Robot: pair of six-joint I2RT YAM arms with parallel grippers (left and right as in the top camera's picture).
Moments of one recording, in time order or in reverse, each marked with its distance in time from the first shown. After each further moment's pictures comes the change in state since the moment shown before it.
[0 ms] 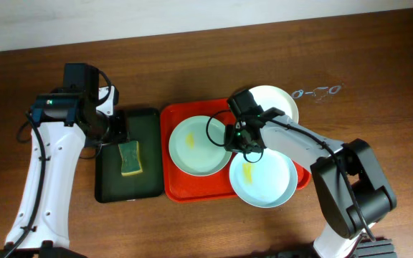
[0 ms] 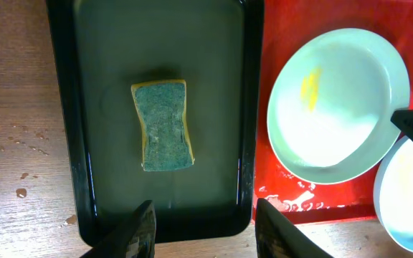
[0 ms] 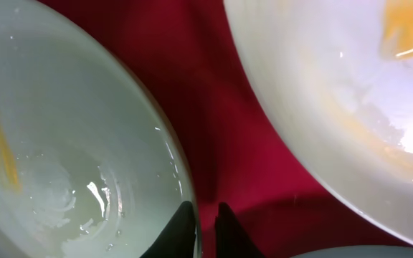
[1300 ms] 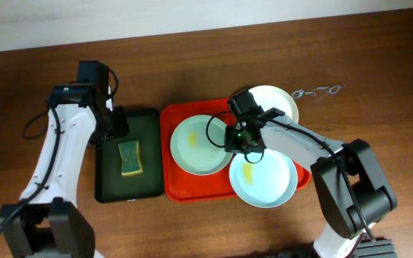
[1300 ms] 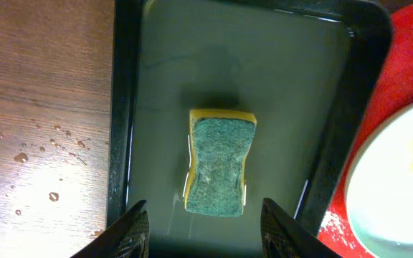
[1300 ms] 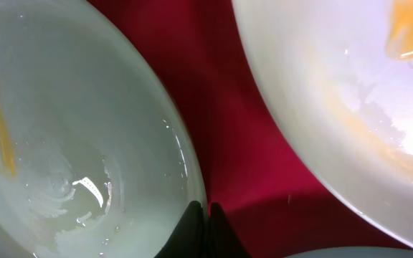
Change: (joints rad) left arm -0.002 0.174 0.000 0.086 -0.195 -0.125; right arm -0.006 0.000 -0.003 -0.011 -0.001 -0.042
